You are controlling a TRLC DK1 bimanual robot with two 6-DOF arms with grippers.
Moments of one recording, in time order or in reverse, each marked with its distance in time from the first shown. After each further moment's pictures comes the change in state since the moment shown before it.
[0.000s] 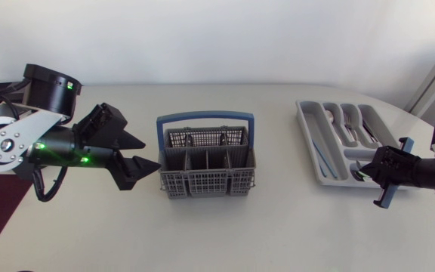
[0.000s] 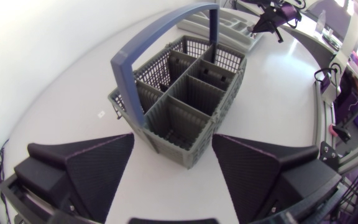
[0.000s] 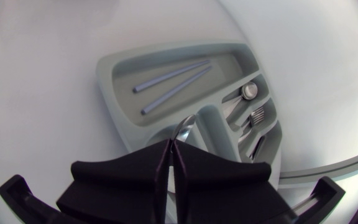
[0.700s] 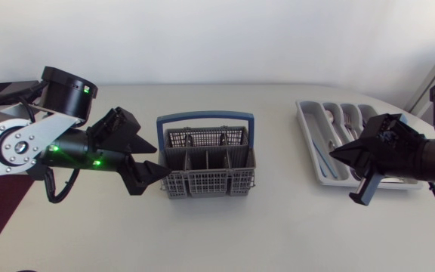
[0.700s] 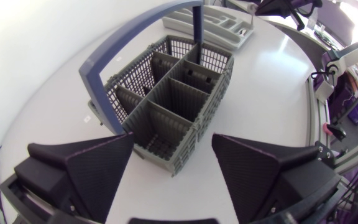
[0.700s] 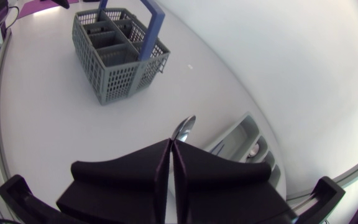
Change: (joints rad) left arm -0.069 0.034 0.010 0.006 0.003 -0.023; right arm 0.435 -0.569 -0.005 -0.380 0.048 0.498
